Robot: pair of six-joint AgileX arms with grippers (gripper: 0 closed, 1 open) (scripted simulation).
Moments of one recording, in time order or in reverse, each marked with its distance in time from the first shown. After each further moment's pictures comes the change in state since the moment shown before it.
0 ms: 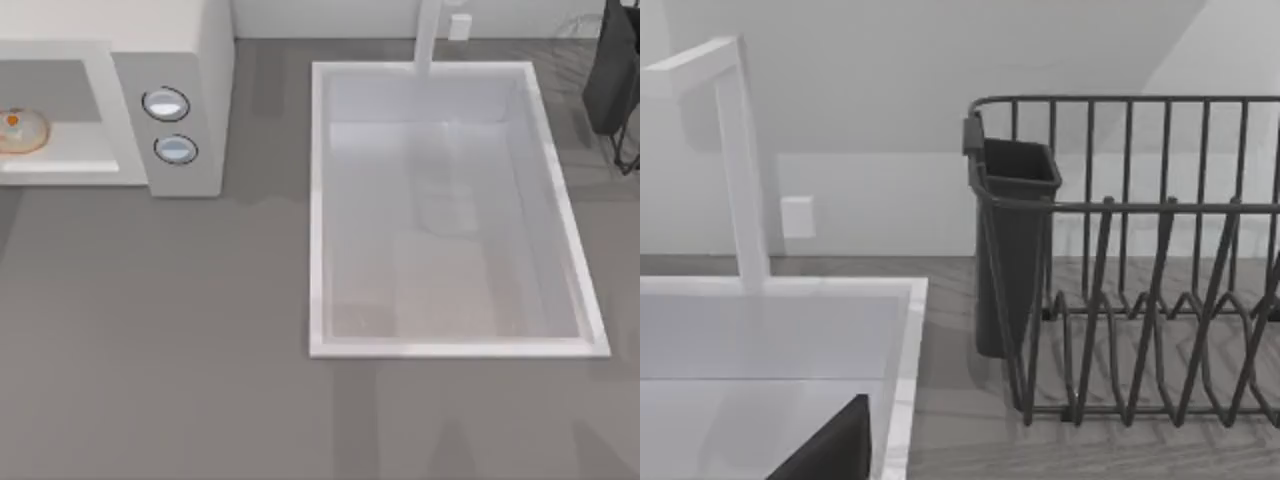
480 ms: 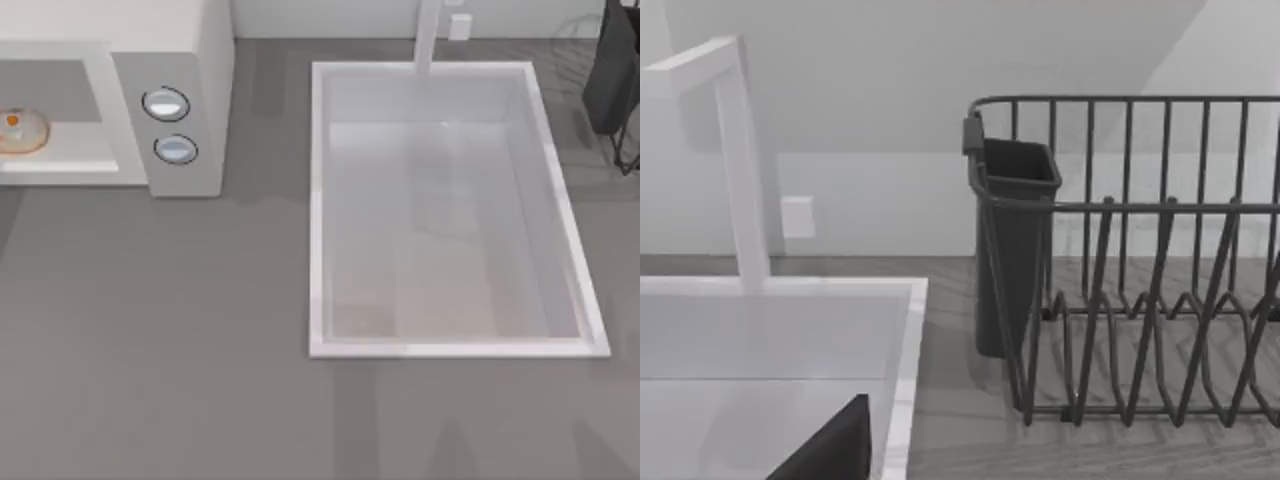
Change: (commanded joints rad) left arm -0.002 0.017 -0.053 0.060 0.001 -0.002; right arm 0.000 0.000 0.000 0.000 0.000 0.000
